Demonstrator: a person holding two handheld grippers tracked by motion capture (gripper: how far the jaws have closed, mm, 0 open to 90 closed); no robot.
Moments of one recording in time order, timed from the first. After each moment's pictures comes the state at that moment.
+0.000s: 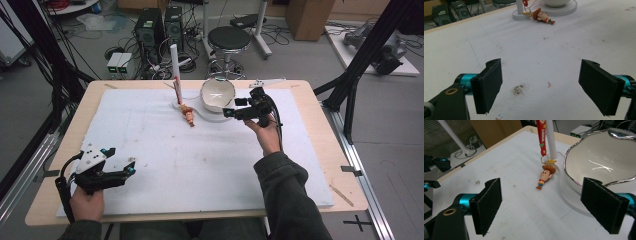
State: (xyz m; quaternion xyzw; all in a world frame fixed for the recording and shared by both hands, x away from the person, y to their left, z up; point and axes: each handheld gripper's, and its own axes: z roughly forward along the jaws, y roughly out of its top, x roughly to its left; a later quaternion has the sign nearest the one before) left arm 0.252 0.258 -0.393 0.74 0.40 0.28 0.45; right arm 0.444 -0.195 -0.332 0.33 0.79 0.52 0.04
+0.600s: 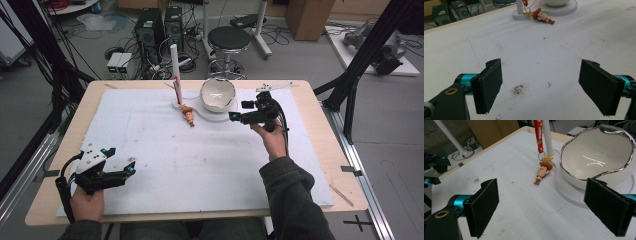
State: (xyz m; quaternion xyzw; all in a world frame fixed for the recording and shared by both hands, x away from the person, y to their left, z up) left arm 0.252 0.258 -0.393 0.74 0.40 0.28 0.45; right arm 0.431 -0.210 -0.334 0.33 0.78 0.52 0.05
